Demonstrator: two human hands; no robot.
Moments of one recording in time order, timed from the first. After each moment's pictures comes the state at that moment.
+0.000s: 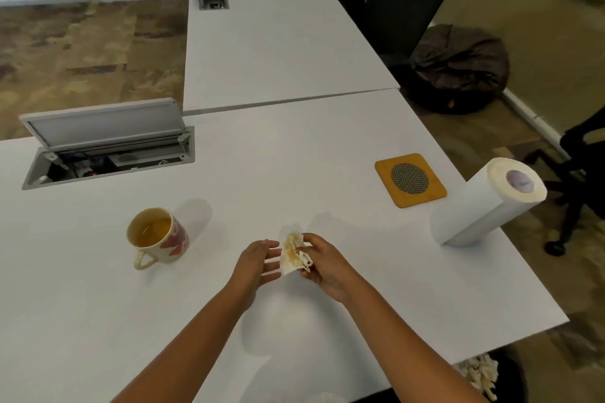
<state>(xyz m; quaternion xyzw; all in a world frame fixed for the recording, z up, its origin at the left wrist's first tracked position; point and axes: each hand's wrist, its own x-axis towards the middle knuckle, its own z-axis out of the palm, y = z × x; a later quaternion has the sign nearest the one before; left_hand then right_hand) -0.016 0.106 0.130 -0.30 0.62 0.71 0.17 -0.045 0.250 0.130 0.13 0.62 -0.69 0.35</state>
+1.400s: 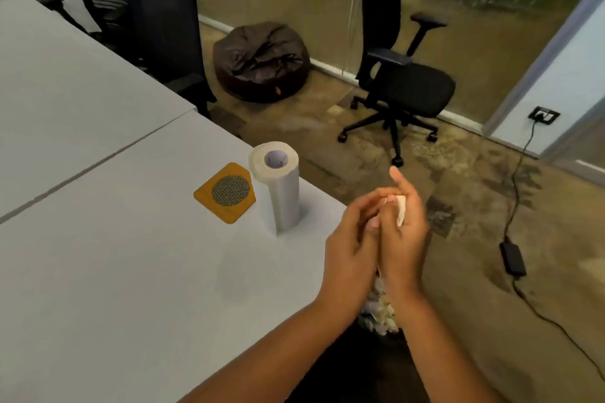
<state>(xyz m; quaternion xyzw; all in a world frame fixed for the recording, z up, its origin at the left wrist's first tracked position) 0.029 0.475 0.259 0.27 0.67 0.67 0.14 0.045 0.549 0.242 0.25 0.68 -0.54 -0.43</state>
